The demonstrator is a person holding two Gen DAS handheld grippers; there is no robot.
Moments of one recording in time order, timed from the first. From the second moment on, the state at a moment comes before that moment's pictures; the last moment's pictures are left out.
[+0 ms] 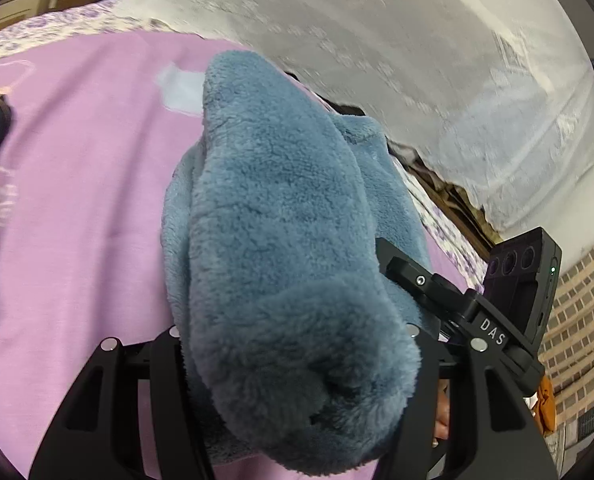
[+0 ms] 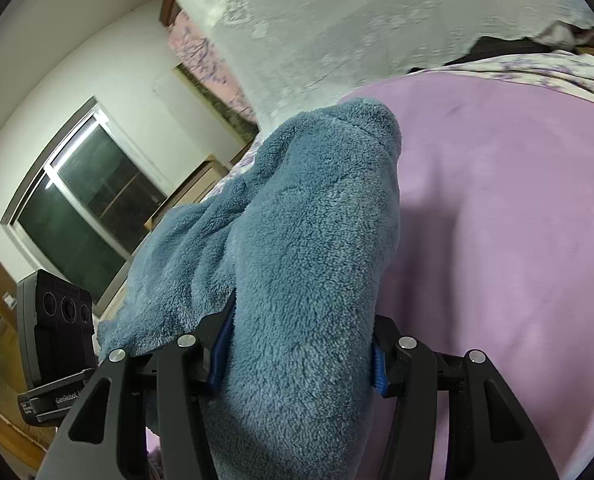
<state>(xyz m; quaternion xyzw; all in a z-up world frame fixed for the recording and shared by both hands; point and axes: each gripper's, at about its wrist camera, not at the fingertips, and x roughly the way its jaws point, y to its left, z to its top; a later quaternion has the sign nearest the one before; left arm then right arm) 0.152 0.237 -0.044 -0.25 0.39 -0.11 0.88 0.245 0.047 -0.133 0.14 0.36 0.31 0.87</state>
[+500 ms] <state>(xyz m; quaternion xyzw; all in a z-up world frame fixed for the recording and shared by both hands) 0.077 0.407 0.012 -0.29 0.32 0.00 0.90 0.226 0.242 -0.099 0.07 0.38 0.41 0.83</state>
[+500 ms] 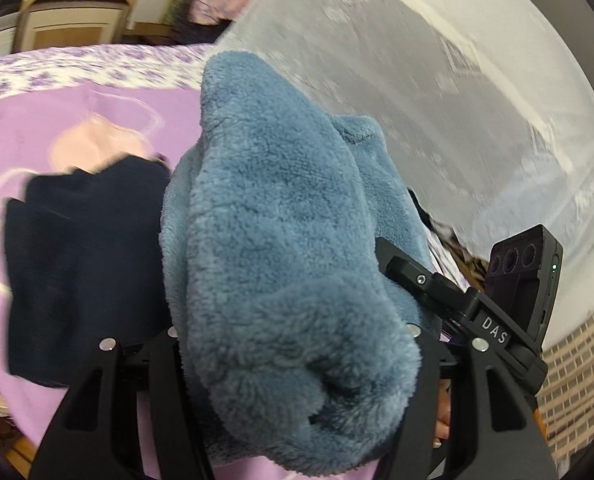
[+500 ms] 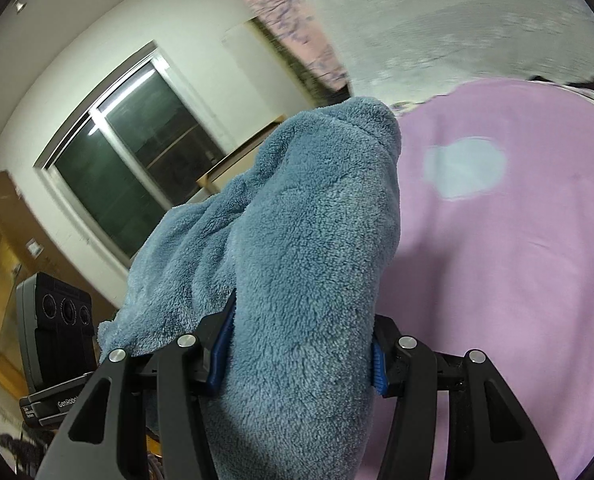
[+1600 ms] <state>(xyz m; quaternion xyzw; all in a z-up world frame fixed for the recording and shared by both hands) 0.065 0.503 -0.068 -0.31 0.31 0.08 0.90 0.239 0.337 -0.188 0.04 0.47 0.43 0.77</state>
